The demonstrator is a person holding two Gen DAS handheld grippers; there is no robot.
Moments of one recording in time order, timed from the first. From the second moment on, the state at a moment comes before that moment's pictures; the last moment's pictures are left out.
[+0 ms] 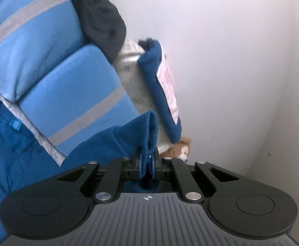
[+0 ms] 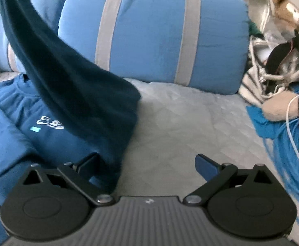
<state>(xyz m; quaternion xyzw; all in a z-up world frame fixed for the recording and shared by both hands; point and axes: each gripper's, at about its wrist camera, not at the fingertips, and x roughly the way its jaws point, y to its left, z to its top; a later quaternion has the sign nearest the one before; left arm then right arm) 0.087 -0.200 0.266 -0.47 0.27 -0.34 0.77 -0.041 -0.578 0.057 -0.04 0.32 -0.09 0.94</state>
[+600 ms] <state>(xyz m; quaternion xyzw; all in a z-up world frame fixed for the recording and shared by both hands) 0.082 -0.147 0.255 -0.44 0.30 -0.31 0.79 -0.057 -0.553 0.061 -0.17 0.30 0.01 0.94</state>
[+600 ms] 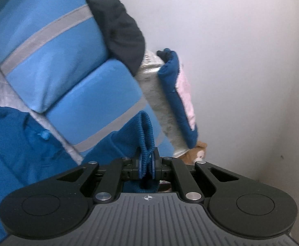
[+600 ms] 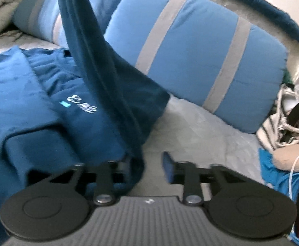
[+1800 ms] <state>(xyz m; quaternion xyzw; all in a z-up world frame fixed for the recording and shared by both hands) 0.018 -0.030 0.080 -0.26 0.46 -0.21 0.82 -0.056 -0.543 0.067 -0.13 0.33 0.02 0.94</state>
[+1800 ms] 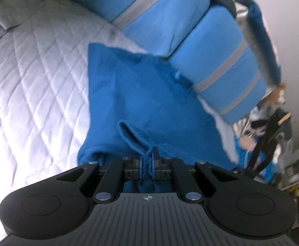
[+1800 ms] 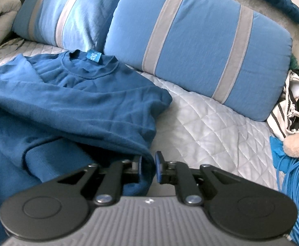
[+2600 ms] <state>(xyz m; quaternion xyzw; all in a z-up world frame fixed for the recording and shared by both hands) 0.005 -0.054 0.065 -0.14 0.50 -0.20 0.83 -0.056 -0.552 0.061 -0.13 0.35 0.02 0.93</state>
